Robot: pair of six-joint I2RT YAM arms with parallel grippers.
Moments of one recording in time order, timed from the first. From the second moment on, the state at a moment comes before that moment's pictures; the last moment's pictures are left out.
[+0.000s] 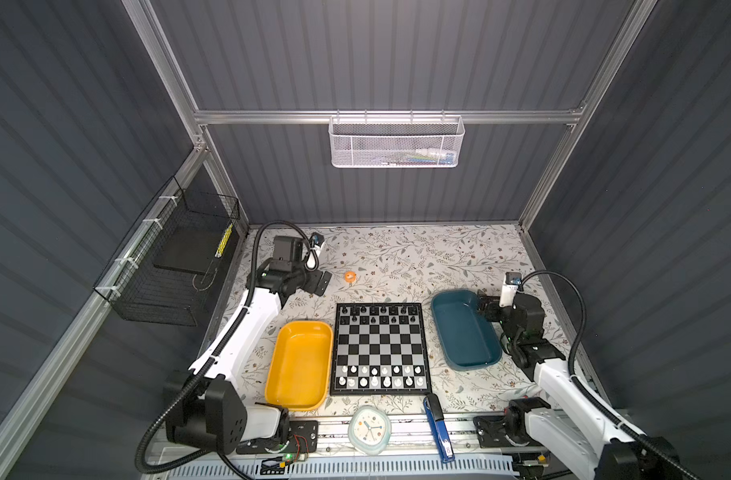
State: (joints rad) left arm -0.24 1.33 1.12 -0.56 0.00 0.30; right arm 0.08 0.91 0.35 0.18 0.15 0.04
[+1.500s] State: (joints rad) left arm 0.01 1.71 0.29 1.15 0.03 -0.03; right arm -0.14 1.47 0.21 1.11 -0.09 0.13
